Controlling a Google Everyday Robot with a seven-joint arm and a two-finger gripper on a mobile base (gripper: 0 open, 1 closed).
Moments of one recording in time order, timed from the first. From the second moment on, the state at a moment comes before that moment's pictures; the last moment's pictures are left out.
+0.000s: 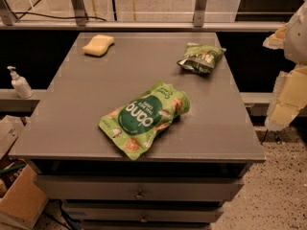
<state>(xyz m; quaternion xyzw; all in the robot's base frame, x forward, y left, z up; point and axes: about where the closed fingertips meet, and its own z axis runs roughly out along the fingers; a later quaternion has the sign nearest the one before) 0.438 -0.217 0.976 -0.60 0.78 -0.03 0.16</state>
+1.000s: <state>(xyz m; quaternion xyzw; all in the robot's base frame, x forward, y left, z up) 0.458 -0.177 0.956 -0.65 0.73 0.00 0.19</state>
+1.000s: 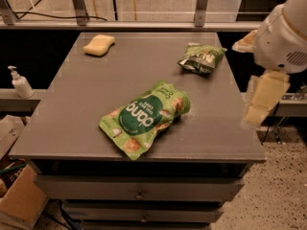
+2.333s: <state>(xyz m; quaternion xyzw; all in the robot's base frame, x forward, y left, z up) 0.503 -0.014 0.862 -0.75 0.60 0.12 0.25</state>
